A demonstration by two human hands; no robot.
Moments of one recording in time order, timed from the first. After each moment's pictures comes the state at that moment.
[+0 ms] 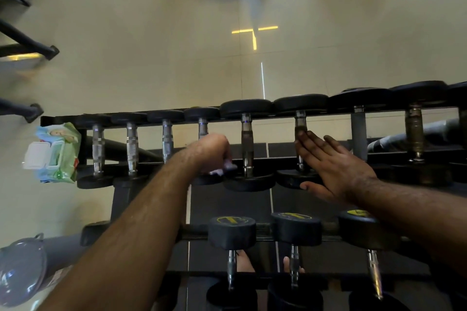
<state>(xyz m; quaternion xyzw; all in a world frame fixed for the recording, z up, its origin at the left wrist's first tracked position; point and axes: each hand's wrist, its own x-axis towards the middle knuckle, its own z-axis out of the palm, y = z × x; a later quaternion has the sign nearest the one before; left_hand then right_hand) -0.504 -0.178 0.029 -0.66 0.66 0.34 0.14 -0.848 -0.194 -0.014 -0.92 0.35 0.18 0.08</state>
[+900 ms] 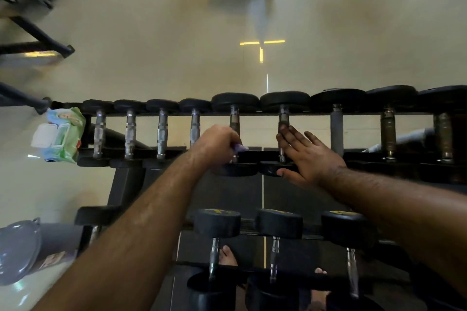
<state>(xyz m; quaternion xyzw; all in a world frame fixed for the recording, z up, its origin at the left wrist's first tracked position) -0.567 -0.142 0.060 -0.69 0.67 0.28 -0.01 -0.842 -0.192 -0.006 -0.91 0.36 0.17 0.13</state>
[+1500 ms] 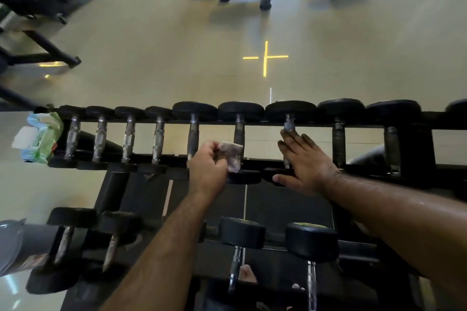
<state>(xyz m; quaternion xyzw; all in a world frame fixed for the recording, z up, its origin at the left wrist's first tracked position) -0.721 -0.113 0.046 -0.79 0.41 0.26 -0.37 -0.963 -0.237 -0.006 -0.91 0.35 0.15 0.12</state>
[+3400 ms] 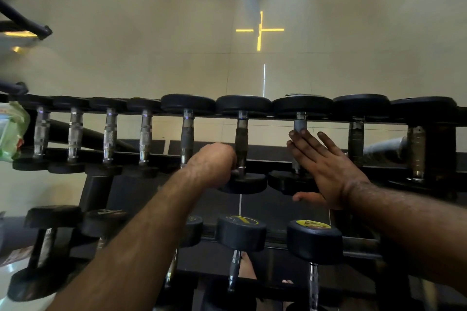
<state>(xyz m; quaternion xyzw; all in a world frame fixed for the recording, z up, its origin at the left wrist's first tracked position) -0.684 -0.183 0.030 -0.71 0.61 0.34 0.13 -0.984 -0.251 -0.046 -0.96 0.28 0.07 -0.03</state>
